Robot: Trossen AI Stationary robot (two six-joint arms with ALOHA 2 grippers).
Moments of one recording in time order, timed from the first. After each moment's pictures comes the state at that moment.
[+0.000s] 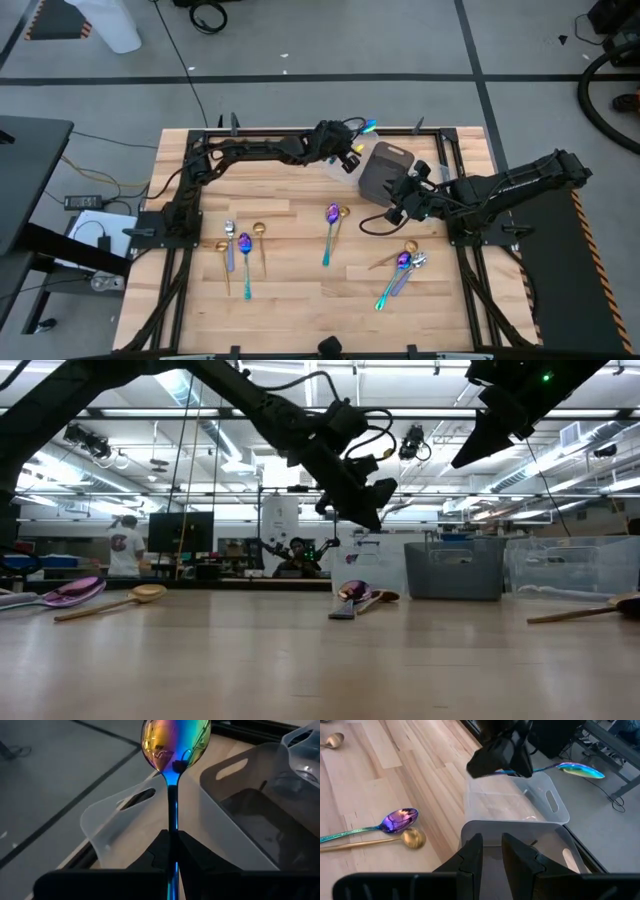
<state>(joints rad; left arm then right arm) 0.36 2.15 1.63 -0.06 -0.28 -0.09 0.21 1.01 0.74 -0.56 0.79 0.34</state>
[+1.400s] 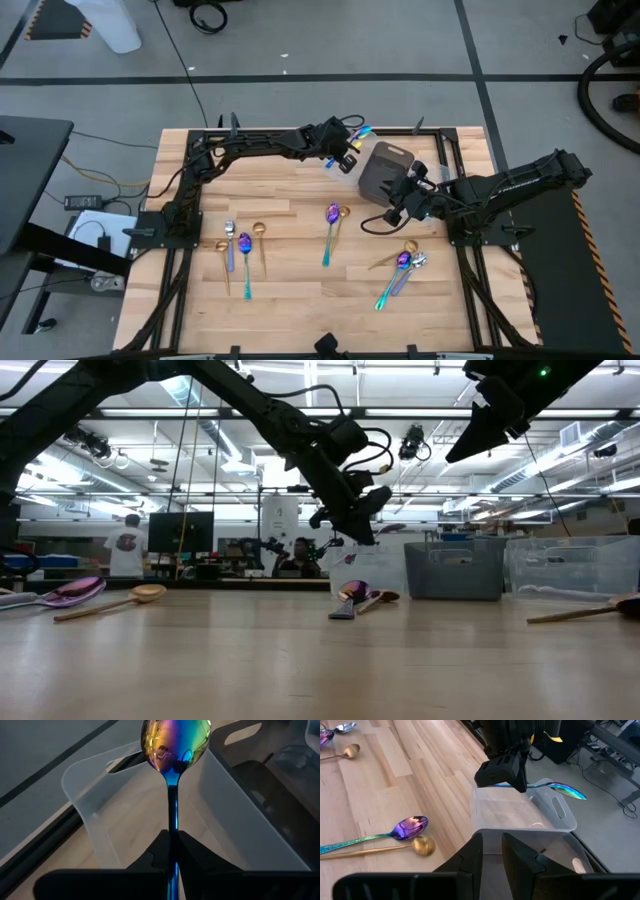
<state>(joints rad) 0.40 2.18 1.69 -0.24 -0.17 -0.20 0.21 1.01 0.74 -0.50 0.76 0.31</state>
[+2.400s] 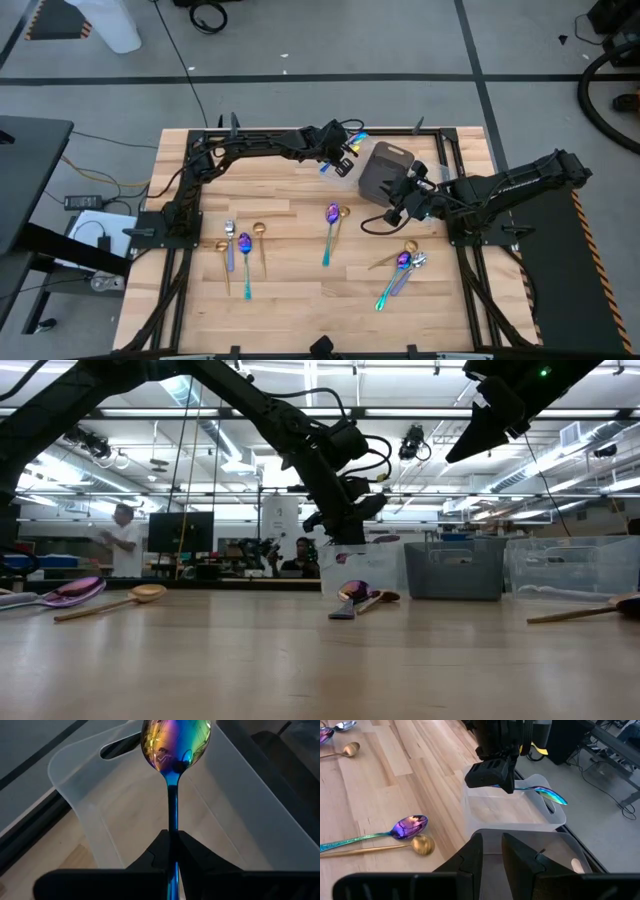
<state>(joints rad) 0.39 2.18 1.69 -0.33 -0.17 -0.22 0.21 1.01 0.74 -0.50 0.76 0.30</state>
